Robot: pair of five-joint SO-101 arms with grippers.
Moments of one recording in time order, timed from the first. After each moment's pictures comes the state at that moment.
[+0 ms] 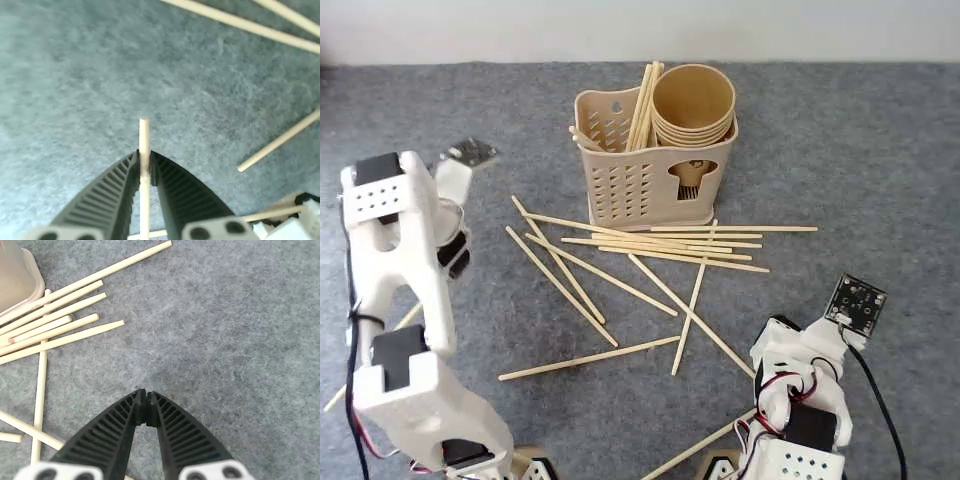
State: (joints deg) left arm -21.1 11.6 -4.3 98.9 -37.1; right arm 11.9 -103.1 95.5 62.9 -14.6
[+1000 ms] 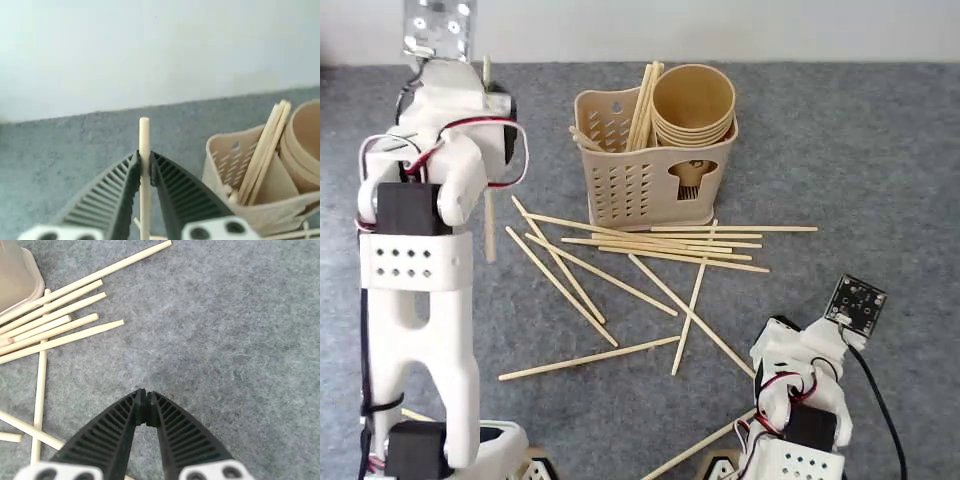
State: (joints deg) left arm -1.1 -17.0 -4.7 60.2 7.5; right arm 11.9 -103.1 95.5 62.9 -14.6
